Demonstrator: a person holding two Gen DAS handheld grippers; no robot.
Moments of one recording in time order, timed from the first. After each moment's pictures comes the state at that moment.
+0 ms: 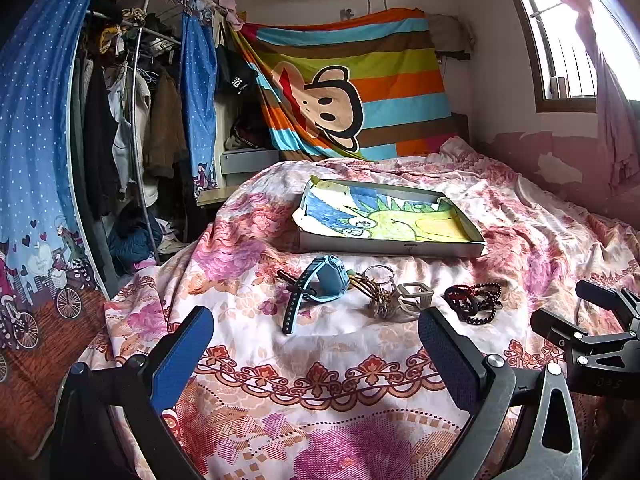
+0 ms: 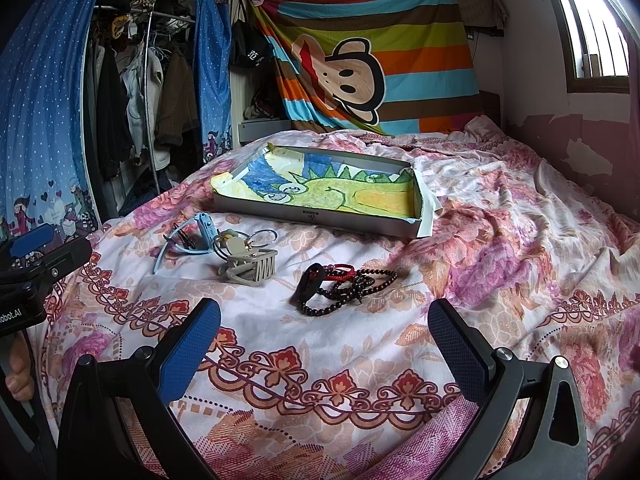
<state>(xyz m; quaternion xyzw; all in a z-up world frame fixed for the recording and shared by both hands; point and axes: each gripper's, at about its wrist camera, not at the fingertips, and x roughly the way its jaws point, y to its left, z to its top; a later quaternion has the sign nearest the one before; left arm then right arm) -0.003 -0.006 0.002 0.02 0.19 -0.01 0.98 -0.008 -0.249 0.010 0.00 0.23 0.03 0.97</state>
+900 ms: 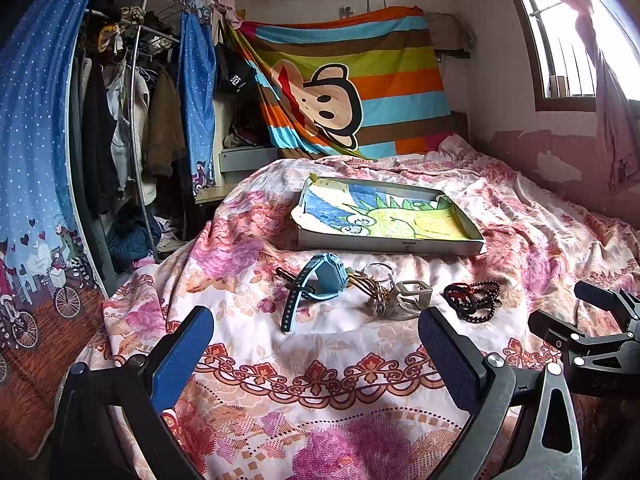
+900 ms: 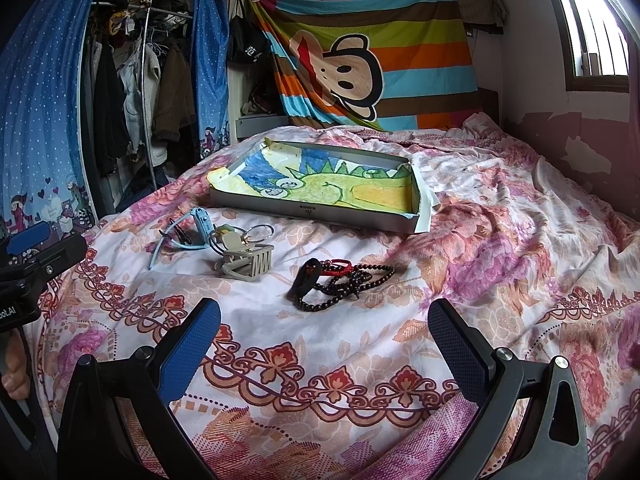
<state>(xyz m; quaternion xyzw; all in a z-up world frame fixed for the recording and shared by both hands) 0.000 -0.008 0.003 0.02 0.20 -0.01 0.98 -0.009 -0.249 0.008 -0.01 0.24 0.02 0.97</state>
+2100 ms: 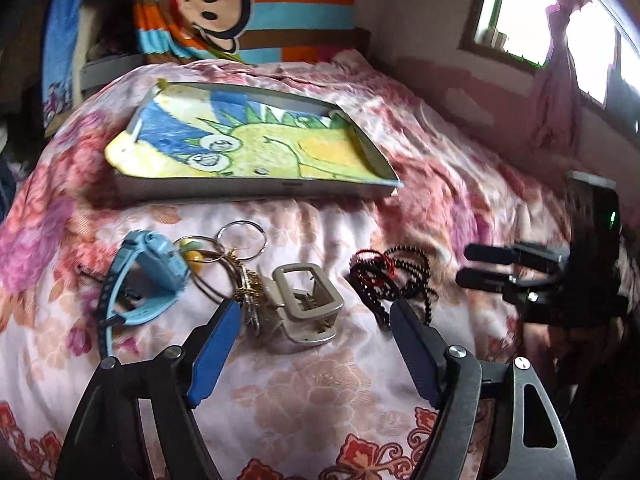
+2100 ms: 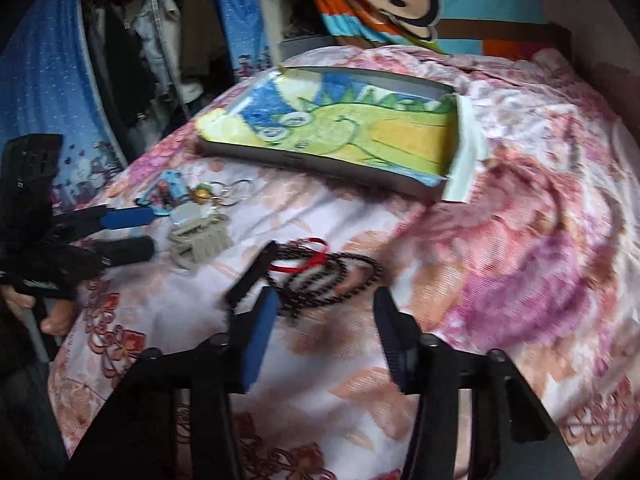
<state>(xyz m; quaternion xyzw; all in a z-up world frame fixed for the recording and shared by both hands) 0.143 -0.071 -0.027 -0.01 0.37 -0.26 0.89 0.118 -0.304 -0.004 0.00 0.40 0.18 0.90</state>
